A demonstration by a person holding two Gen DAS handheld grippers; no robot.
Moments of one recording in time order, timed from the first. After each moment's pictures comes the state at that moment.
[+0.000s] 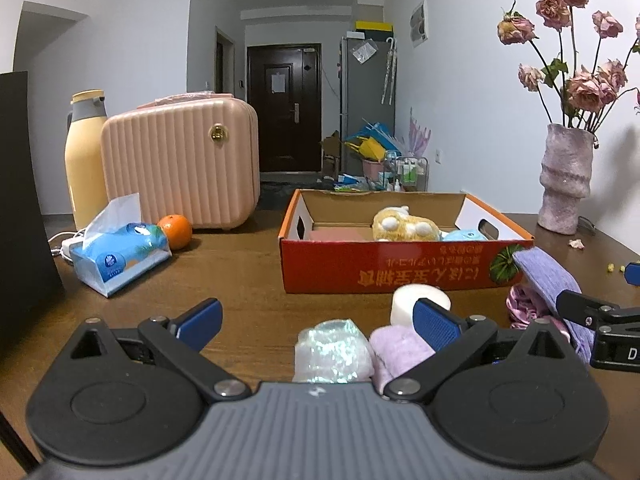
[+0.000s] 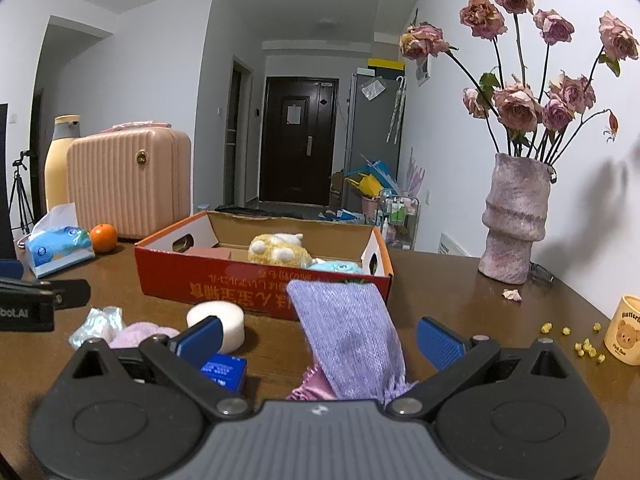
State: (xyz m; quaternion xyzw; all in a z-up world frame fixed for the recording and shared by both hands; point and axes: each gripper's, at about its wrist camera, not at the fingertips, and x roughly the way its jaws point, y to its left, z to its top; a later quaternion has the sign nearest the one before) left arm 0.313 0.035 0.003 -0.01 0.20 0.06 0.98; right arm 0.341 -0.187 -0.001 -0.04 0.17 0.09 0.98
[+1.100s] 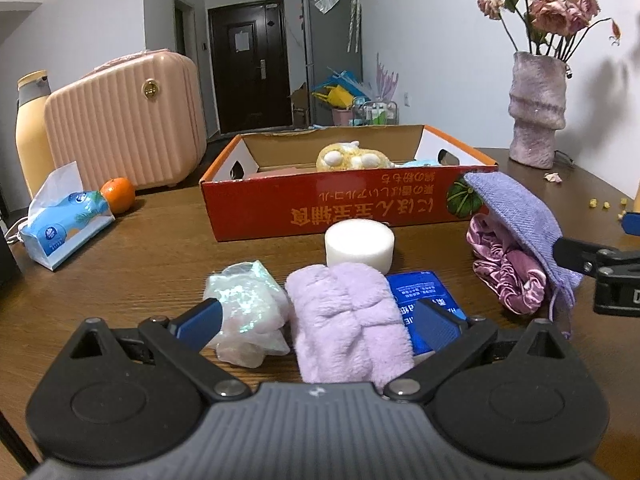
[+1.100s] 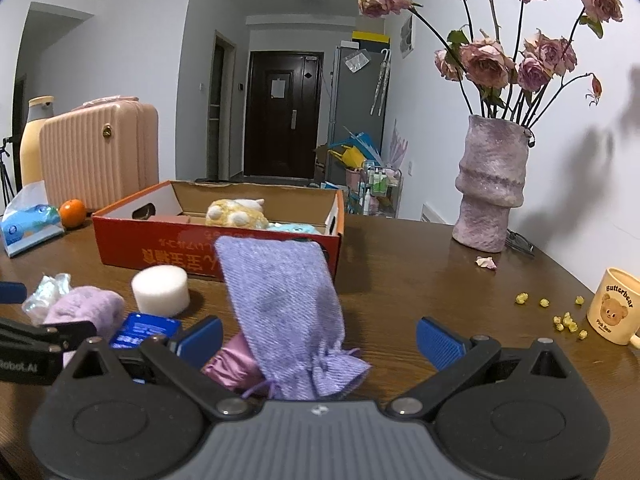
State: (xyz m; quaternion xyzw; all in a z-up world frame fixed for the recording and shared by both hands) left arm 0.345 -0.020 -0.032 0.03 0.28 0.03 0.96; right arm 0.360 -0.231 -0.019 -0.04 0.21 0.07 0.97
